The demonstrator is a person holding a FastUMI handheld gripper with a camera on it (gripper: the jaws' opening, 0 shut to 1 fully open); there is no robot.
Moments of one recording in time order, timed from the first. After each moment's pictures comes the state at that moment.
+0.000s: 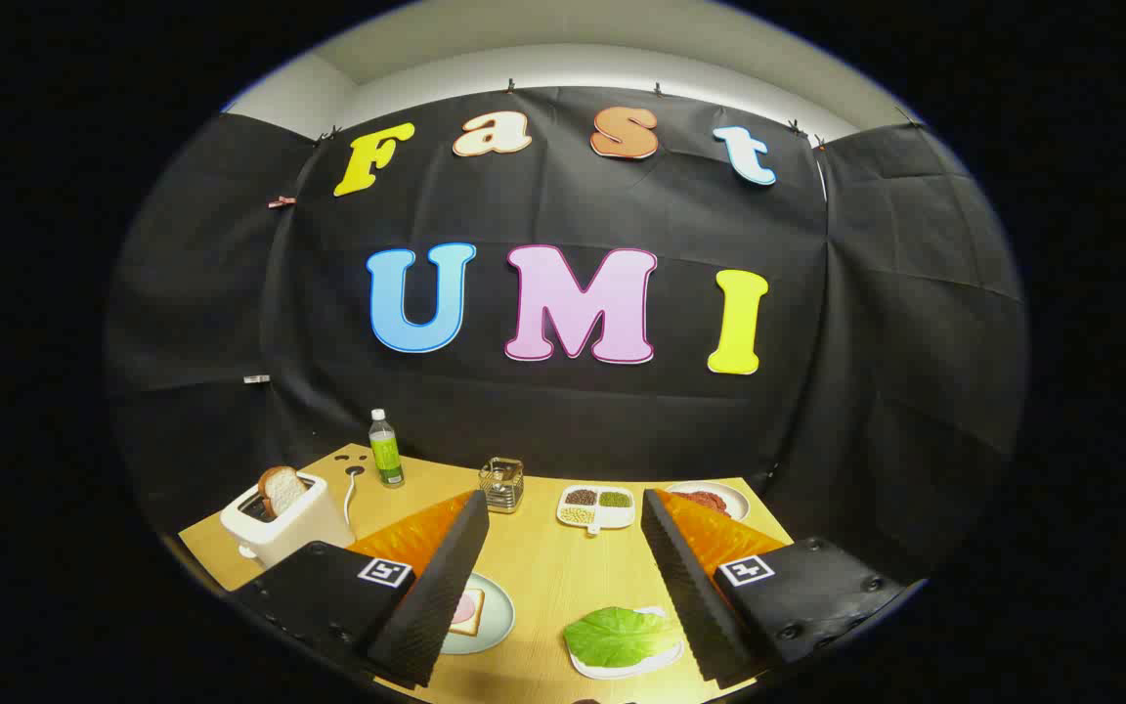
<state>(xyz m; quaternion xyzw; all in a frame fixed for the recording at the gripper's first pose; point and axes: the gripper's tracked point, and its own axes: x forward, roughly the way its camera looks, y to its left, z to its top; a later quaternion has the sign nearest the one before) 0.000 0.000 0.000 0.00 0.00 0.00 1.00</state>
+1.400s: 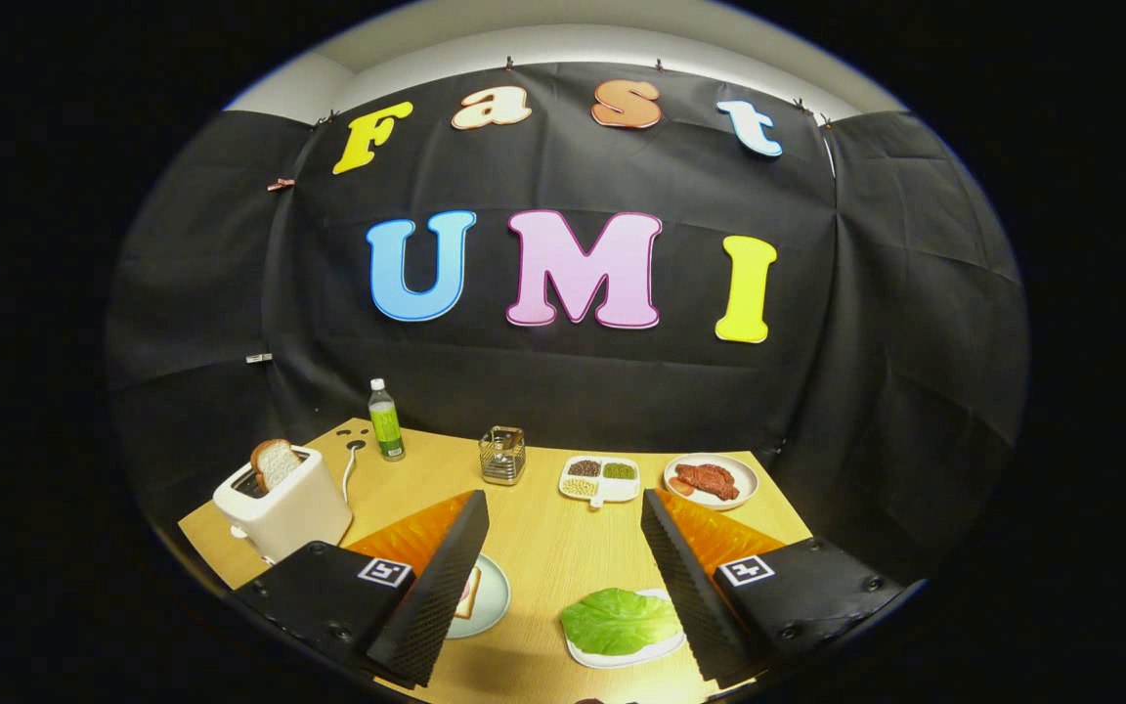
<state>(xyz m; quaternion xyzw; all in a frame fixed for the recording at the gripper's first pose) 0.012 -0.008 -0.038 0.00 0.05 0.02 1.00</state>
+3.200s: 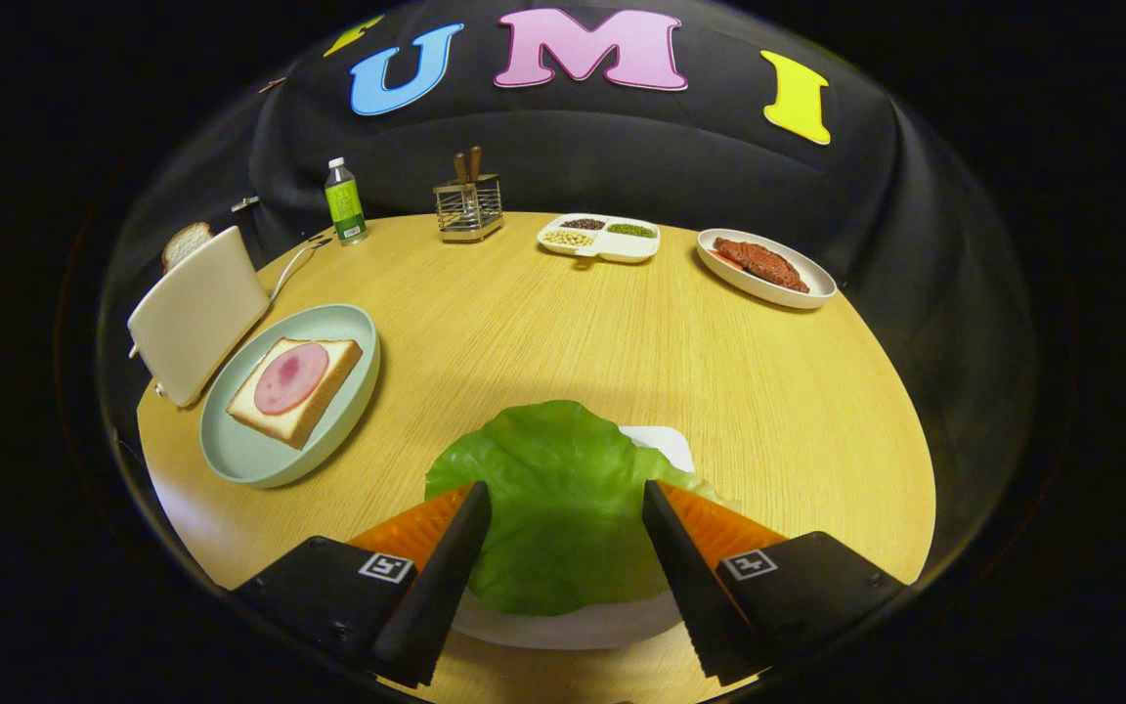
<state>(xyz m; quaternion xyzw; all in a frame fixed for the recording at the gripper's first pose) 0.061 -0.072 -0.321 -0.02 0.32 0.08 0.94</state>
